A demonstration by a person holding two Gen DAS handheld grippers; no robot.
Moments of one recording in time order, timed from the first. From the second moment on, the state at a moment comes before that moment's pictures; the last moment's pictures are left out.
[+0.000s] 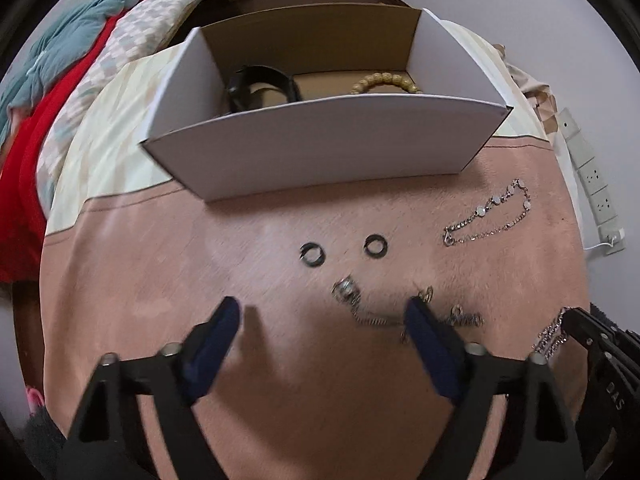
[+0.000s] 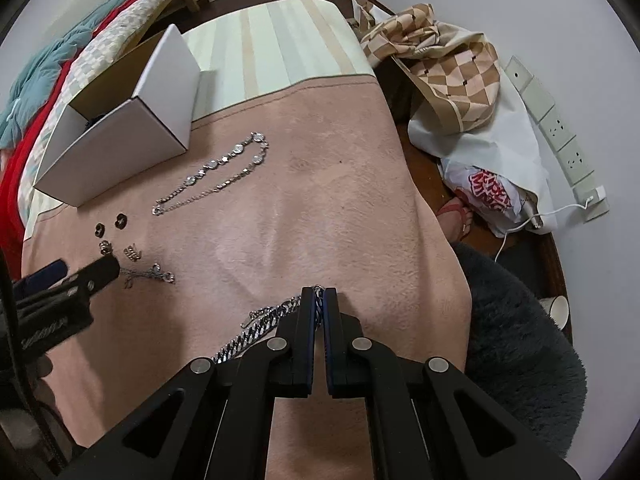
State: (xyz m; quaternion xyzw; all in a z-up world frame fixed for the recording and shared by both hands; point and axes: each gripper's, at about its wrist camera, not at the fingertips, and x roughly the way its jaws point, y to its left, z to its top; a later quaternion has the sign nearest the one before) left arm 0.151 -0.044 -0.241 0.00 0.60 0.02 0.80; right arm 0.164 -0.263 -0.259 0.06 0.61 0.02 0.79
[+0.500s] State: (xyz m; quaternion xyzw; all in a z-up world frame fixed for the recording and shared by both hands) left arm 0.146 -0.052 -0.224 -0.01 0.56 -0.01 0.83; right arm 0.161 -0.260 -0.254 0.05 0.61 0.03 0.79
